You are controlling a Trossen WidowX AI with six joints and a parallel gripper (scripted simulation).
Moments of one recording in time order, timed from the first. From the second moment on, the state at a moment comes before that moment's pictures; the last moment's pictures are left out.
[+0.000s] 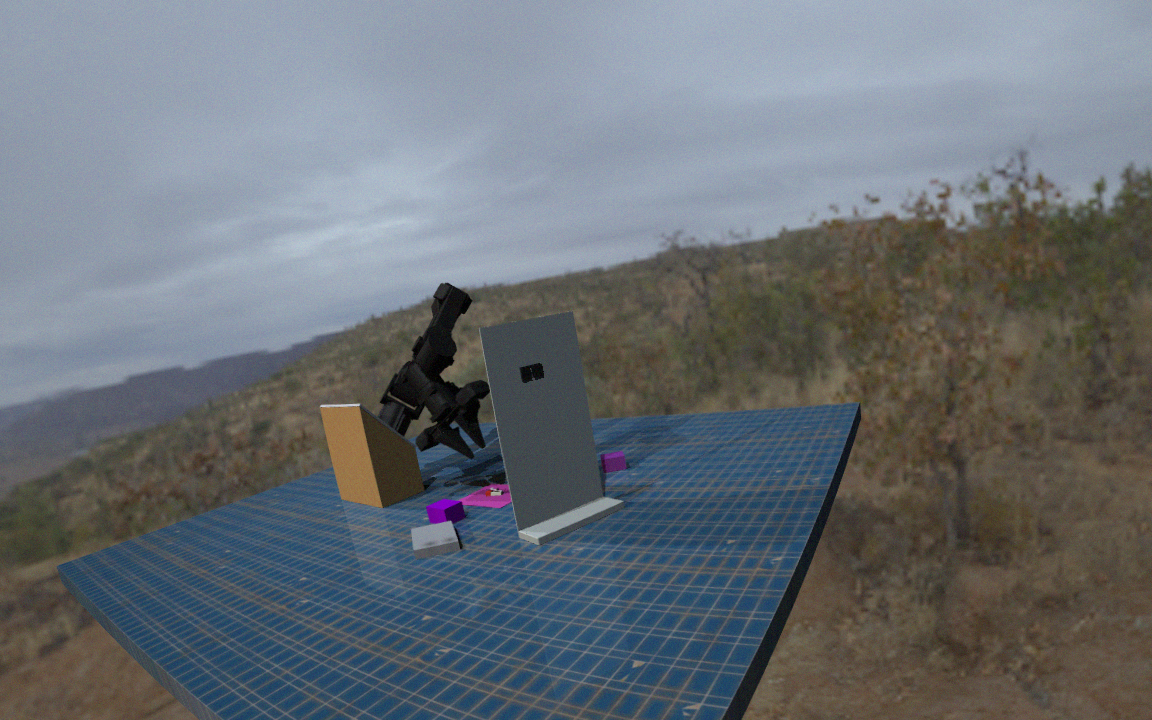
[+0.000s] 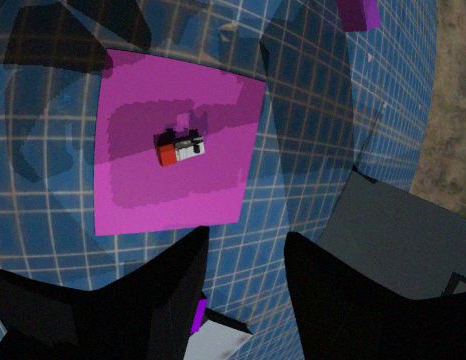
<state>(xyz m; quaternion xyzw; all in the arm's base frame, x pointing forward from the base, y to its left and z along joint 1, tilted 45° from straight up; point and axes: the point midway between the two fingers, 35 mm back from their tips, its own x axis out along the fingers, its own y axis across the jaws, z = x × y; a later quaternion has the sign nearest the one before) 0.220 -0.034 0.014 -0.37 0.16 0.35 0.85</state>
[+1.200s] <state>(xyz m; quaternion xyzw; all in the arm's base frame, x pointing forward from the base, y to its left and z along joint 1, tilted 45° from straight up) 0.209 -0.045 0.041 -0.37 0.15 0.34 0.85</state>
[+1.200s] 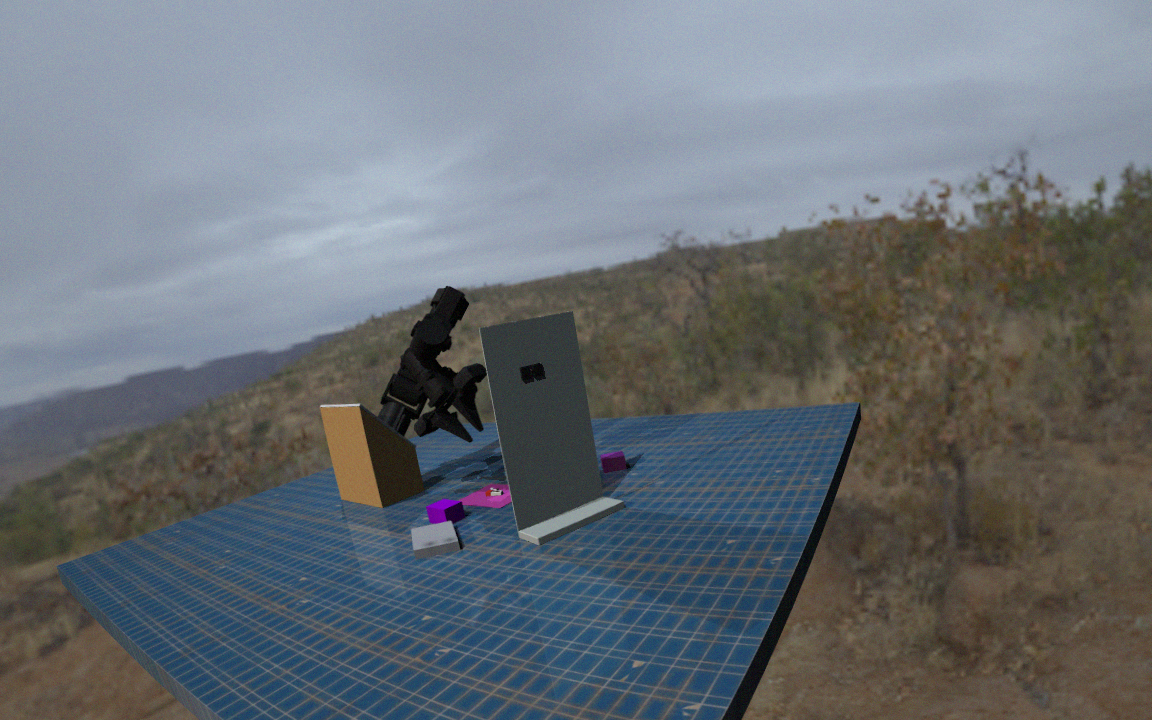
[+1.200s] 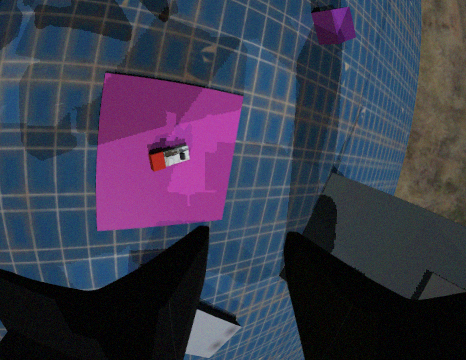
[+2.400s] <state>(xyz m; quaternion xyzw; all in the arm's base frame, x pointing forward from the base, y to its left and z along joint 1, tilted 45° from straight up) 0.190 -0.109 0.109 -0.37 0.15 0.34 0.85</state>
